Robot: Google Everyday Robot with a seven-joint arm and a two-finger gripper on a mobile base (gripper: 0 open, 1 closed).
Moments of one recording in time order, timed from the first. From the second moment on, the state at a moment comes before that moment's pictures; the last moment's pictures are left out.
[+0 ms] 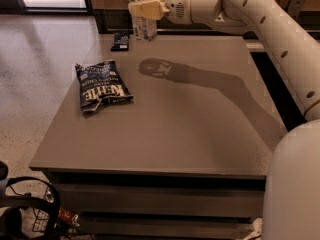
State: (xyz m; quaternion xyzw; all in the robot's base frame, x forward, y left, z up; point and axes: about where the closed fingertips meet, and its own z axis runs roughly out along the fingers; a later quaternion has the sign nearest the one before) arm 0.752 0.029 1.008 -0.41 0.62 0.36 0.56
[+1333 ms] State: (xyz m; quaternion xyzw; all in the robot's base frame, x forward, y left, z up) arm 0.838 0.004 0.961 -0.33 0.68 0.30 0.58
